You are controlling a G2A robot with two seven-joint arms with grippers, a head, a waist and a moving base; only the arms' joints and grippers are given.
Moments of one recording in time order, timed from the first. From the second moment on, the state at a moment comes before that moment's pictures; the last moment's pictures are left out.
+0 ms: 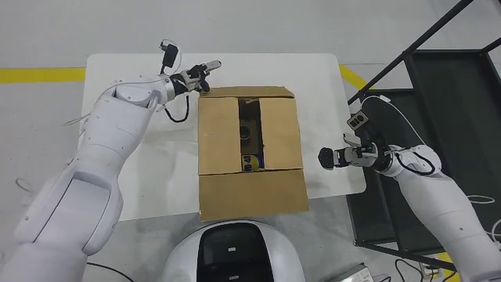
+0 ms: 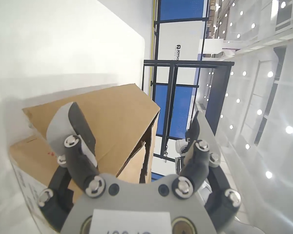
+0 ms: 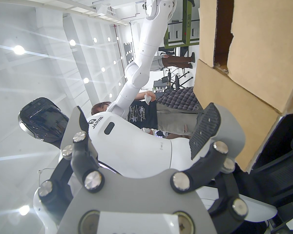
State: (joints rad) left arm 0.34 -1.47 -0.81 -0.29 -0.28 -0.35 -0.81; right arm -1.37 -0.80 1.35 -1.33 1.04 -0.27 1.43
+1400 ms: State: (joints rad) left arm 0.76 -1.20 -1.26 -1.03 -0.49 -0.49 -1.26; right arm -1.26 -0.85 1.18 -1.65 0.71 -0.16 1.10
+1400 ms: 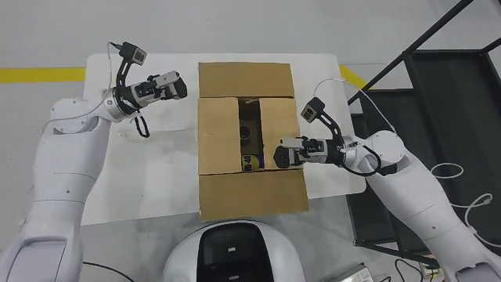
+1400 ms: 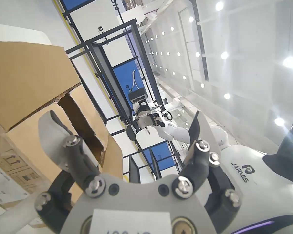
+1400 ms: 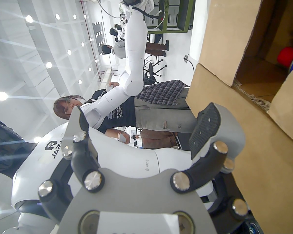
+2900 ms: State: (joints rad) left arm 0.95 -1.14 -1.36 -1.26 -0.38 -0.42 -1.14; right arm -1.05 -0.97 0.80 -1.69 0.30 0.13 0.71
